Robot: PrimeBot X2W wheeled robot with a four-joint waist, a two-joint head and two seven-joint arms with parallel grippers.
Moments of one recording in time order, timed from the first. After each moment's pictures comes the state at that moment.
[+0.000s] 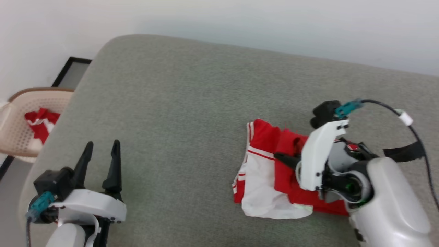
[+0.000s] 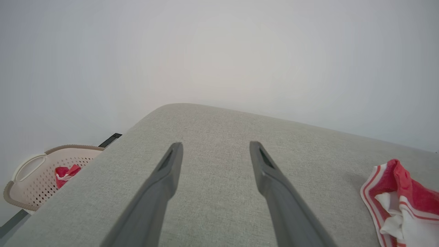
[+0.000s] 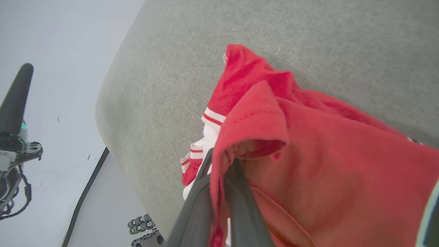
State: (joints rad) left arm -0.20 0.35 -0.13 0.24 -0.53 -0.01 -0.24; right arm -0.51 -0.07 0.21 0.25 0.64 0.13 0.91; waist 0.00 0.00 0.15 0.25
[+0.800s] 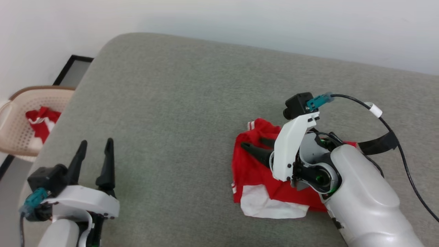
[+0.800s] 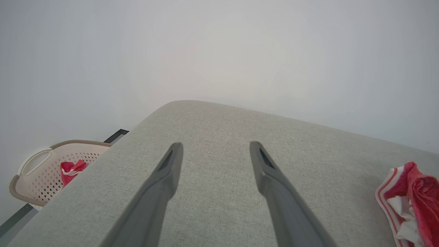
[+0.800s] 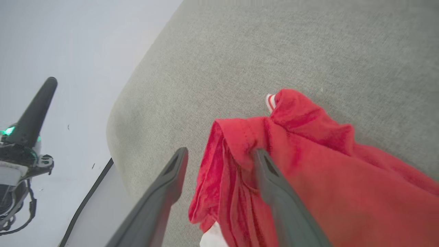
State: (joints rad) left arm -0.26 0.34 -0.10 0.35 -0.53 -0.06 -0.26; right arm -0.68 -0.06 0.44 0.54 0.75 0.13 0.61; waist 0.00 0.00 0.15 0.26
